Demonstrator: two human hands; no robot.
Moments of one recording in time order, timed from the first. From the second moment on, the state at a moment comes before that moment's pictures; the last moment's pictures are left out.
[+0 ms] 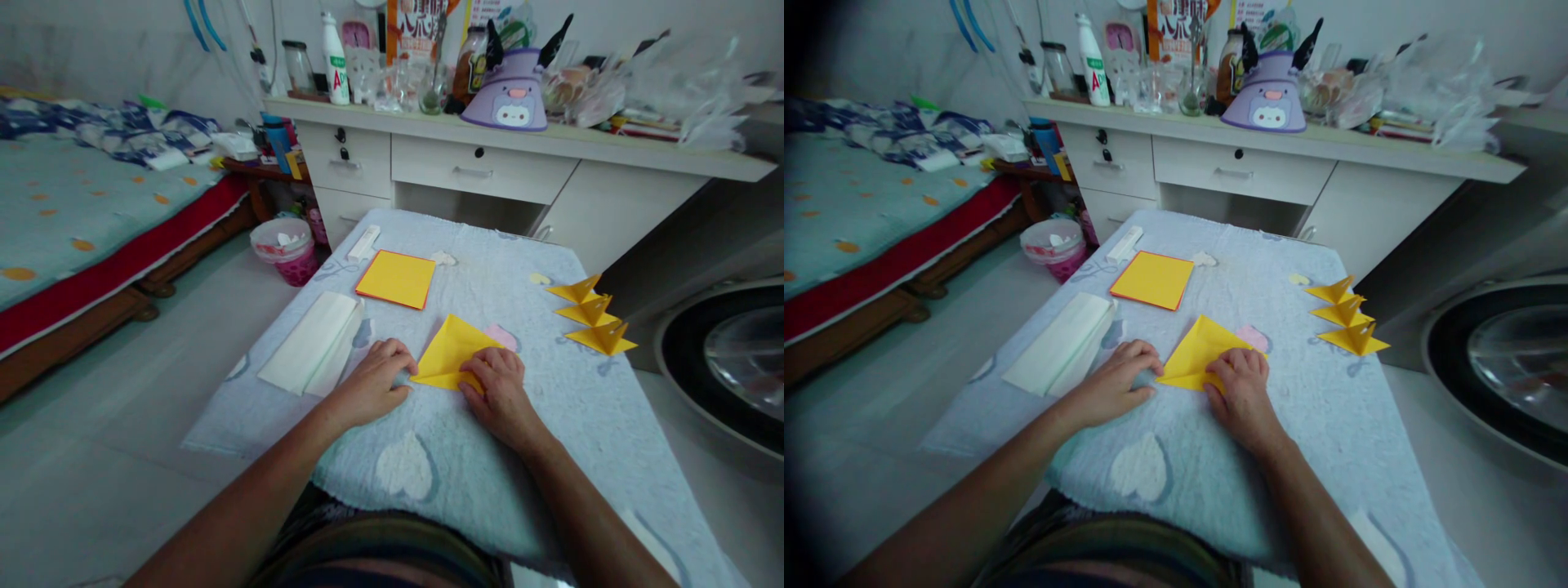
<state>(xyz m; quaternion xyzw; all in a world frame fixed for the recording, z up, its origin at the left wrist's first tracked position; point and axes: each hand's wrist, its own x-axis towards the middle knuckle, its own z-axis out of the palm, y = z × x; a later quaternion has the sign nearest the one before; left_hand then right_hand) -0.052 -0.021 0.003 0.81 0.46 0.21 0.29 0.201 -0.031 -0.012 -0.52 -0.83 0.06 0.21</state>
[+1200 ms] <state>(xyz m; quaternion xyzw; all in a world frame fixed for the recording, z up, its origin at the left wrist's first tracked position) -0.034 -0.019 -0.007 0.79 0.54 0.20 0.19 0.203 -0.022 -0.022 -0.62 -0.69 0.21 0.32</state>
